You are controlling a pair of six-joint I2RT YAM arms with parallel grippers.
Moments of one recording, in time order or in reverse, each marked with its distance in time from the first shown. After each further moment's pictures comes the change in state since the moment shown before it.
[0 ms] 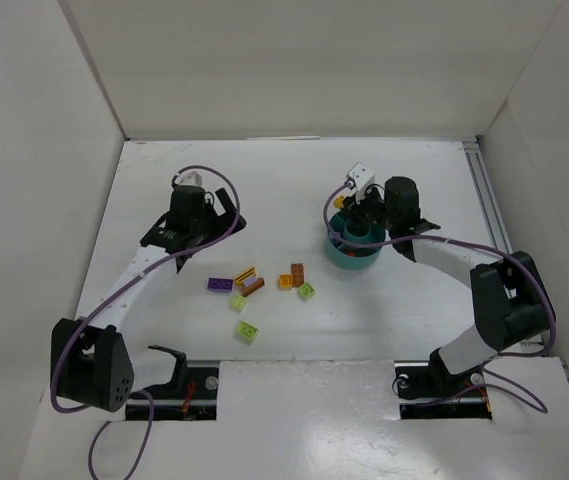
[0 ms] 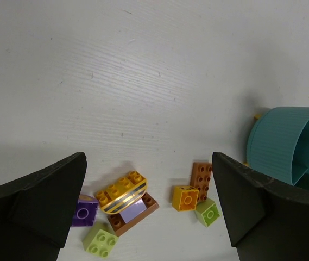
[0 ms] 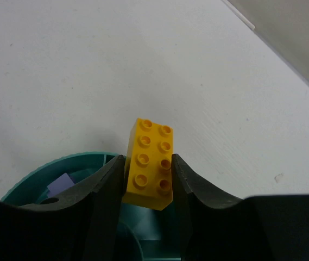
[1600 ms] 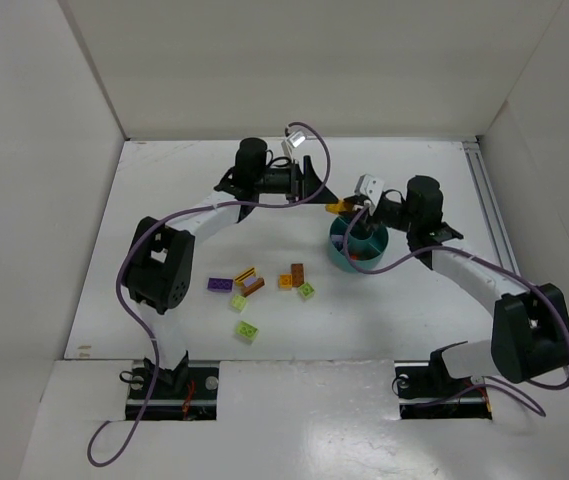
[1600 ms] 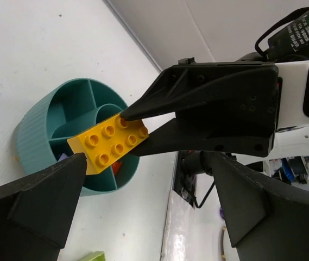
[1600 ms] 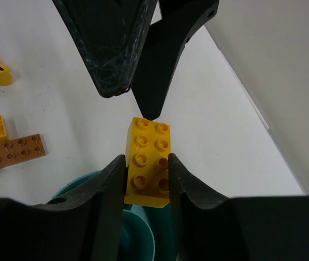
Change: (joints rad) left arm -0.190 0.663 0.486 0.642 0.978 -0.047; right arm -0.057 -0.180 -0.047 -0.028 -0.435 -0.198
